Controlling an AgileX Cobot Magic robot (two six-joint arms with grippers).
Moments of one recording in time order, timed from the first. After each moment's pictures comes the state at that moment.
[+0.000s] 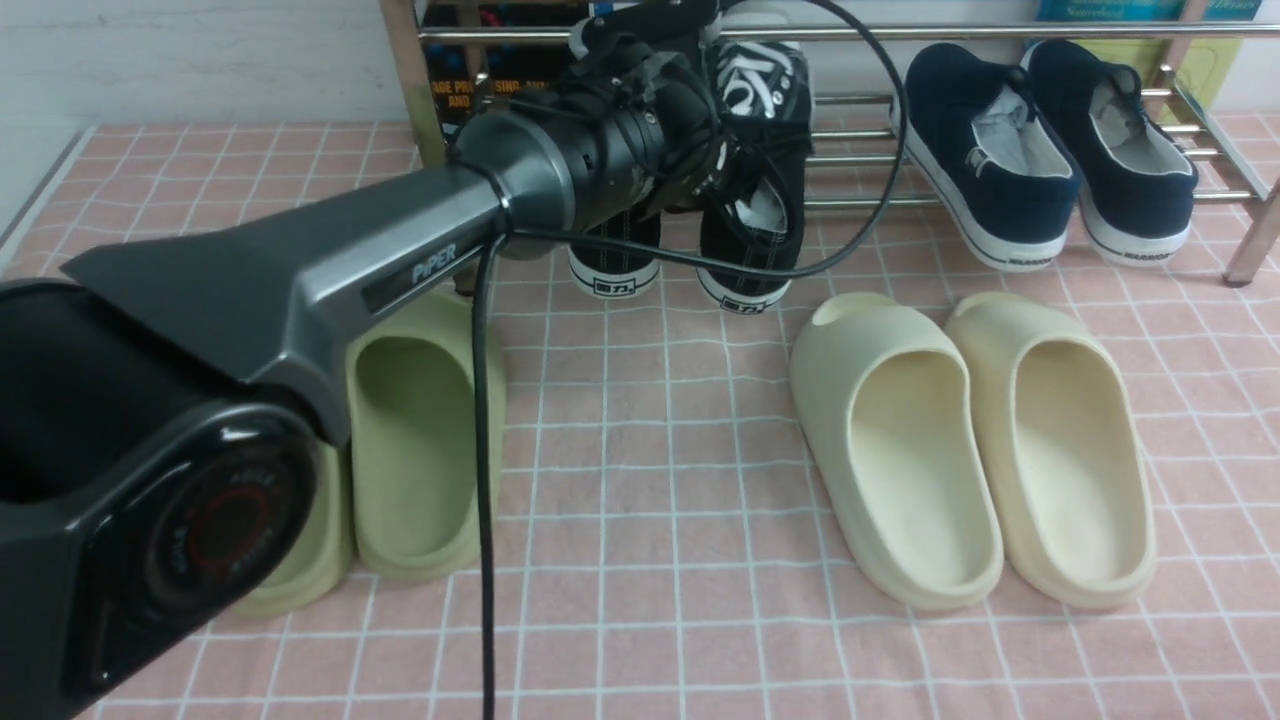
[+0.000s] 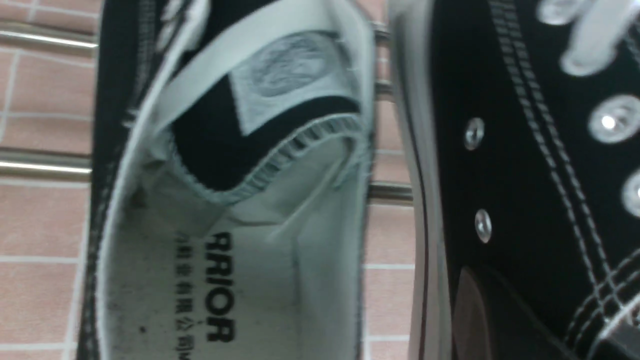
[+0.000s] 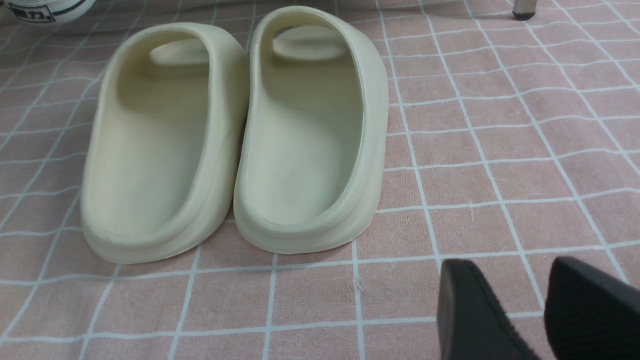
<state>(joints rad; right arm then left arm) -0.04 -0.01 0.01 0.15 0.38 -0.01 -0.62 2.18 -1.91 0.52 0.44 -0.99</state>
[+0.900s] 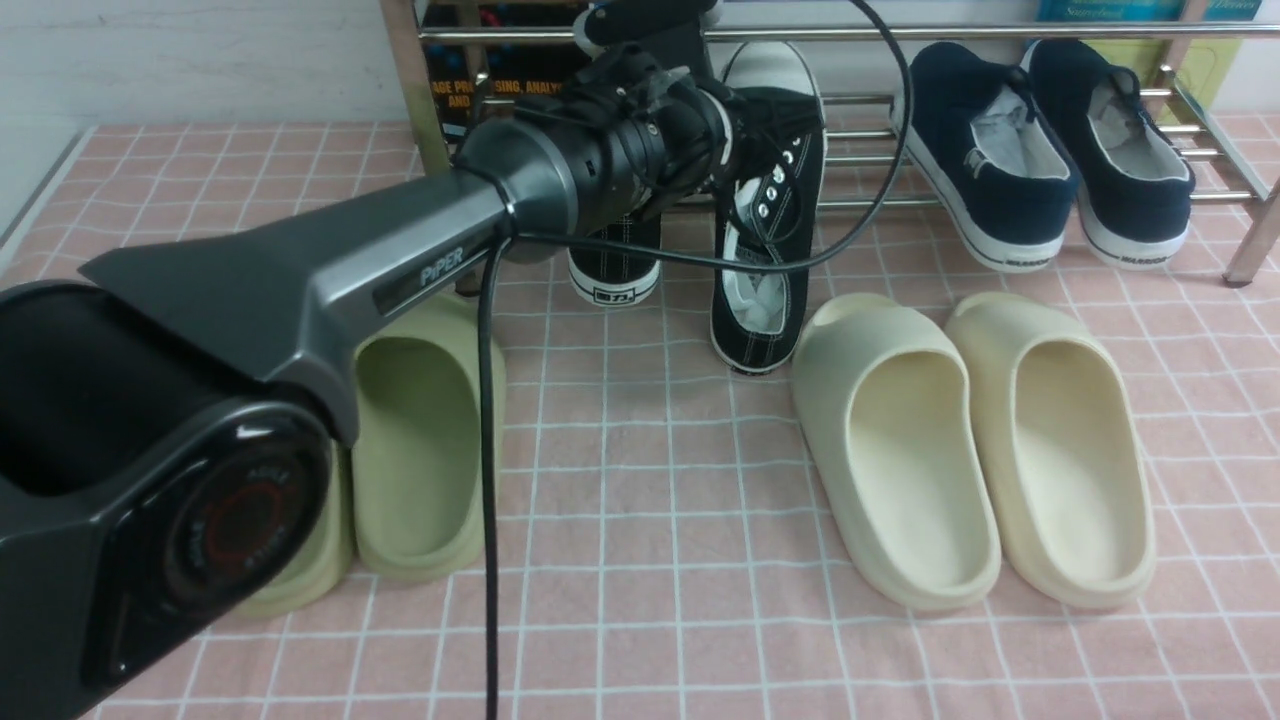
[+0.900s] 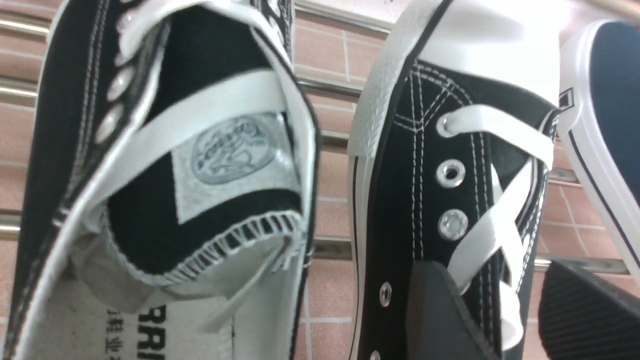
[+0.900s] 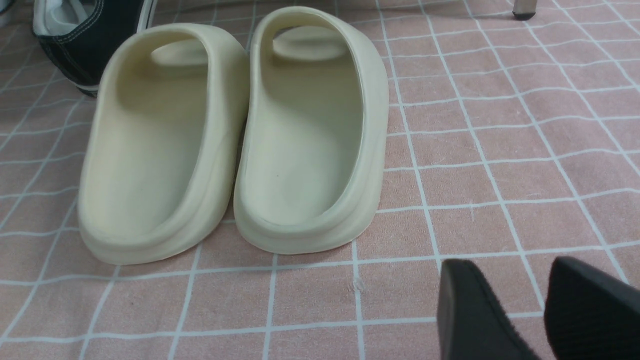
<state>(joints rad) -0.04 -0.01 0.01 0.15 0.38 -0.01 -0.62 2.19 -1.92 0.58 0.33 -1.09</state>
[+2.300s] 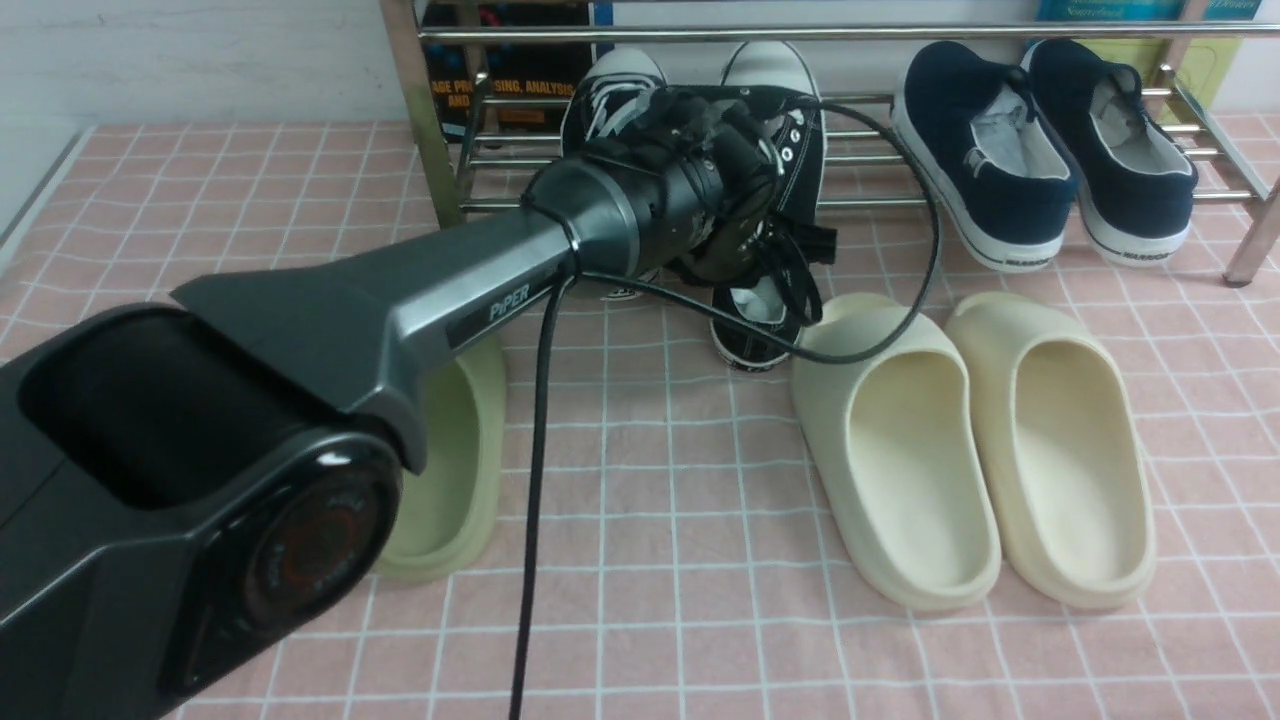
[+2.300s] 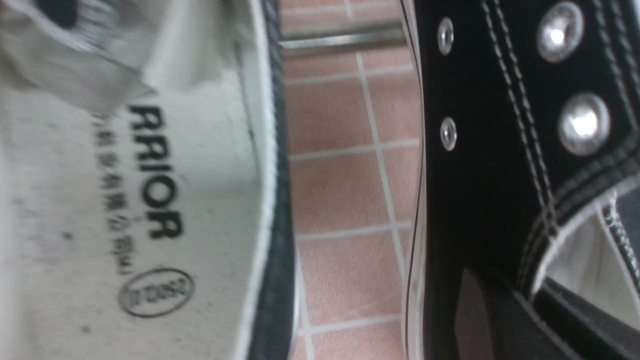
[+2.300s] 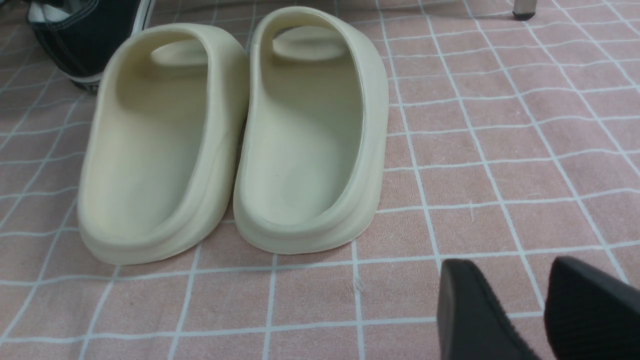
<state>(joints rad) -0.04 -0.01 0.01 0.15 0.38 -0.01 -0.67 2.25 -1.99 0.43 0.63 -0.75</state>
